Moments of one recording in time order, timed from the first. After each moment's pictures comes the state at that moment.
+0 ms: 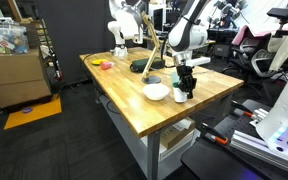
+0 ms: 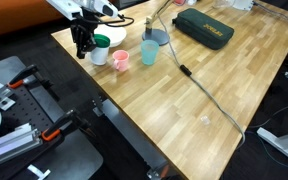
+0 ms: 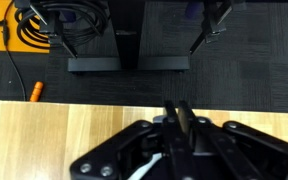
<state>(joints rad) 0.04 0.29 0.04 -2.46 0.09 2.30 -0.01</state>
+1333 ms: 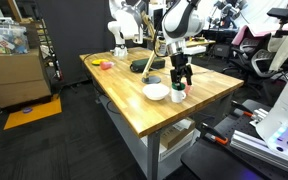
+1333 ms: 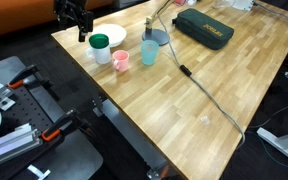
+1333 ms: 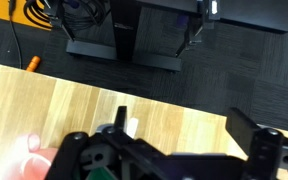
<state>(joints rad) 0.07 0.14 0.11 -2.45 0.08 2.19 -0.08</state>
